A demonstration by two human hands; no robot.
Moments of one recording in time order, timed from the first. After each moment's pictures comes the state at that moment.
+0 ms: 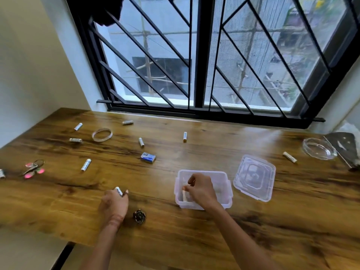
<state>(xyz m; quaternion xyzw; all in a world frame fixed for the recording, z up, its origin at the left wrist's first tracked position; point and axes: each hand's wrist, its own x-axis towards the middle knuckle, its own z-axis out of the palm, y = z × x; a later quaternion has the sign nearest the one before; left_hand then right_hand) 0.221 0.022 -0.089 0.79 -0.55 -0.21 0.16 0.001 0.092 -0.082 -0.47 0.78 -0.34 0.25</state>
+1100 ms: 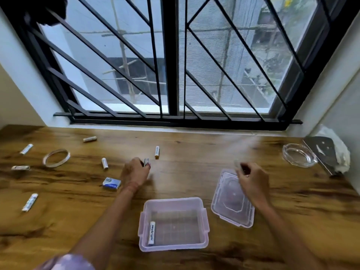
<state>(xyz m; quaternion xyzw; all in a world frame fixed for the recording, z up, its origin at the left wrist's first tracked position) 0.041 -0.074 -0.057 0.65 -0.71 -0.21 0.18 -0.199 0.115 -0.061 -0.37 0.83 -0.41 -0.02</state>
